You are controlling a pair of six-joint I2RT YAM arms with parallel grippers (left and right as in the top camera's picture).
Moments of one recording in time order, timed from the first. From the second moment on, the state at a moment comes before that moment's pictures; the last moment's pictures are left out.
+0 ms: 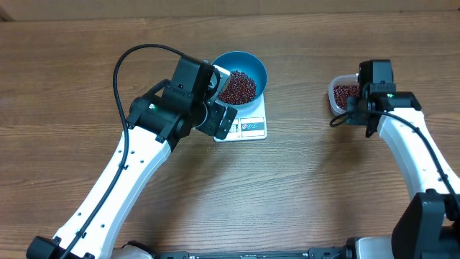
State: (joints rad) left arm -0.46 1.48 1.42 -0.95 0.02 0.01; right arm -0.02 1.59 1.14 -0.73 0.30 0.06
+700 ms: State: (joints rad) left arm -0.46 1.48 1.42 -0.95 0.02 0.01; right arm -0.02 1.59 1.06 -0.61 0.29 0.06
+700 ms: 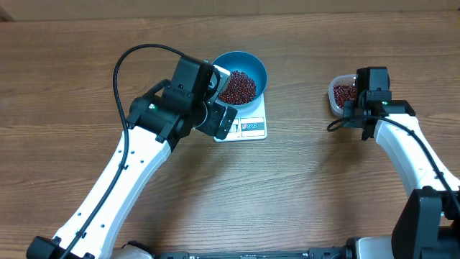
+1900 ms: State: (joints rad) left arm -0.46 1.48 1.42 -0.95 0.02 0.01; right arm -0.03 1.67 1.08 -0.51 0.03 0.02
